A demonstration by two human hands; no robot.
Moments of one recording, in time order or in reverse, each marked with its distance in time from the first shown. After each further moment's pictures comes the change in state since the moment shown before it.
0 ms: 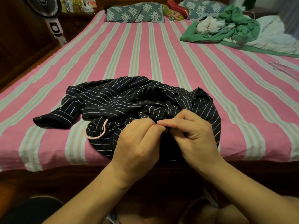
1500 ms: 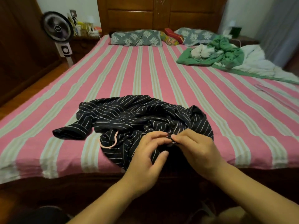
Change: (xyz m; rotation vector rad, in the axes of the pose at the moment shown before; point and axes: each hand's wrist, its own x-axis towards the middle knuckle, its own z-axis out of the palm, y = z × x) left_hand -0.017 0.018 -0.027 -0.529 -0.217 -0.385; right_hand -0.004 -0.005 -0.028 -0.473 -0.138 -0.394
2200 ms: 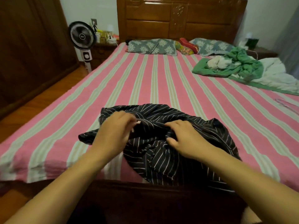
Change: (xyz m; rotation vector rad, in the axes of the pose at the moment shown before) left_hand 0.046 -0.057 -0.153 0.664 0.057 -0.065; right_hand 0.105 -0.006 0.061 -0.047 -0.600 0.480
